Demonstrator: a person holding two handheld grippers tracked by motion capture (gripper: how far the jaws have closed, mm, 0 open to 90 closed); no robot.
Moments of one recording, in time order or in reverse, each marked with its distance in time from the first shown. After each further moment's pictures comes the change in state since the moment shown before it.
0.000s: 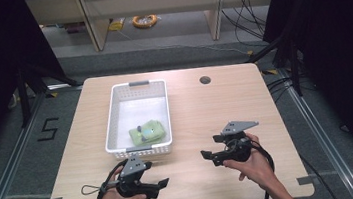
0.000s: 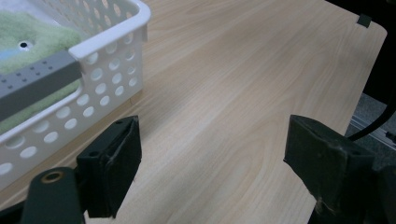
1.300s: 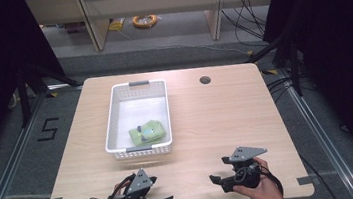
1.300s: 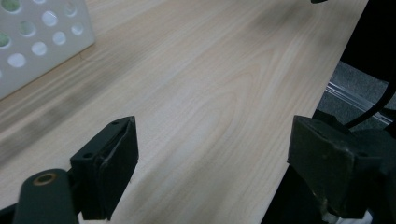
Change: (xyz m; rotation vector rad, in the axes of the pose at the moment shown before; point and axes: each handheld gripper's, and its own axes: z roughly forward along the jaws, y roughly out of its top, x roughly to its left) left arm -0.019 -0.030 0.009 0.088 -0.047 0.074; right arm 0.013 -0.067 -0.005 0.029 -0.009 -0.027
